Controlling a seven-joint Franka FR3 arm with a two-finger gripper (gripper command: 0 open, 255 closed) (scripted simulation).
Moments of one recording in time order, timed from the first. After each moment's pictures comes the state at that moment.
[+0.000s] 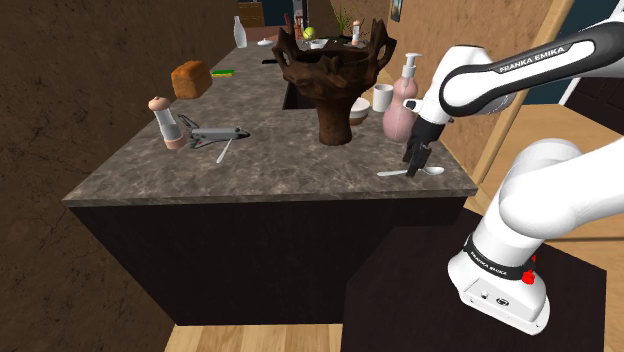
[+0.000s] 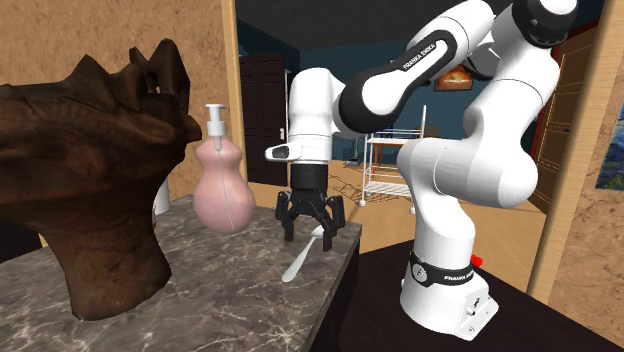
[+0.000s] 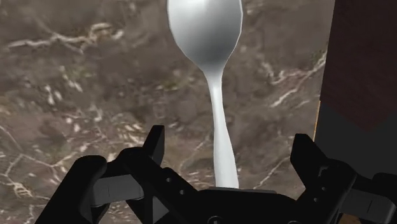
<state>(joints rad) 0.01 -0.84 -0.58 -3.00 -0.22 2.27 -0.81</state>
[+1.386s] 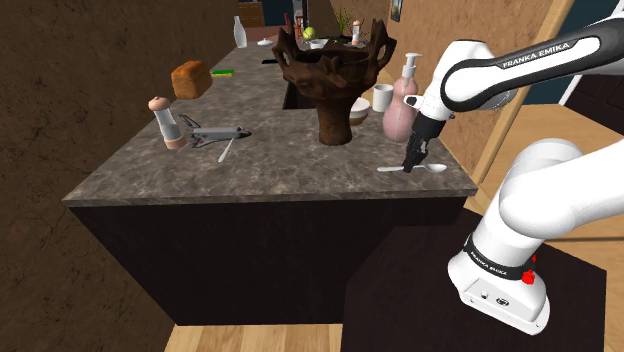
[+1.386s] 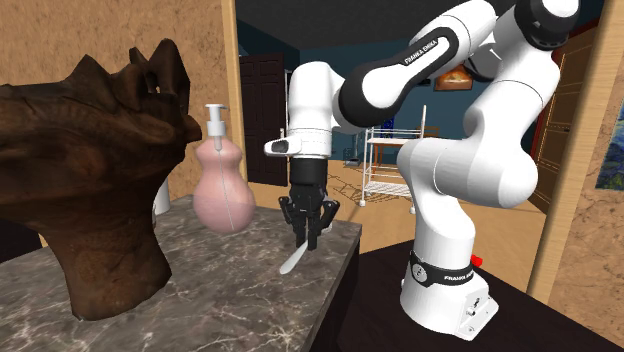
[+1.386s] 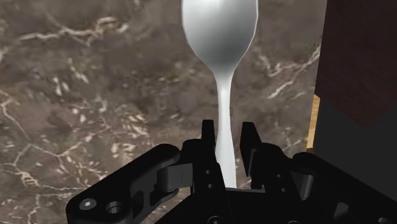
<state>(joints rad) 0.02 -0.86 -0.57 -2.98 -0.21 2.23 -0.80</state>
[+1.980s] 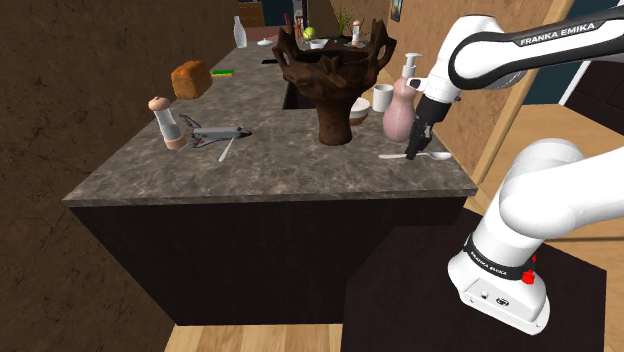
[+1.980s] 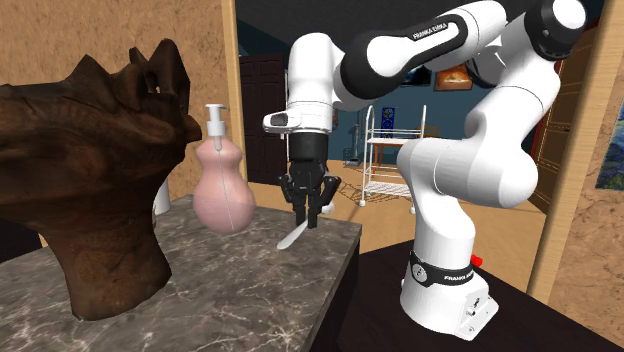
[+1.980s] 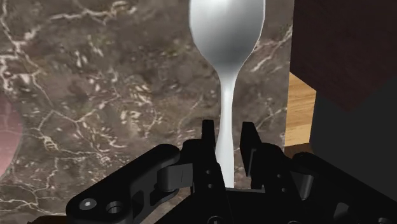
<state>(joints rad) 0.02 -0.94 -0.51 -2.90 -0.18 2.07 -0.77</state>
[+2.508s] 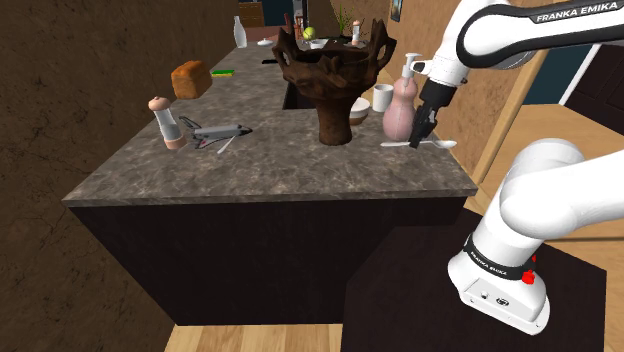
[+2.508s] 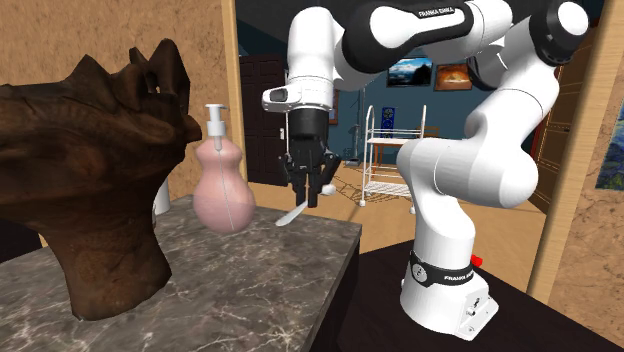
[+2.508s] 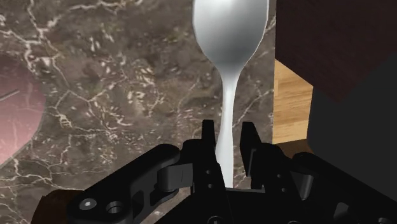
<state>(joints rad) 0.03 -0.98 -0.47 -2.81 -0.15 1.95 -0.75</state>
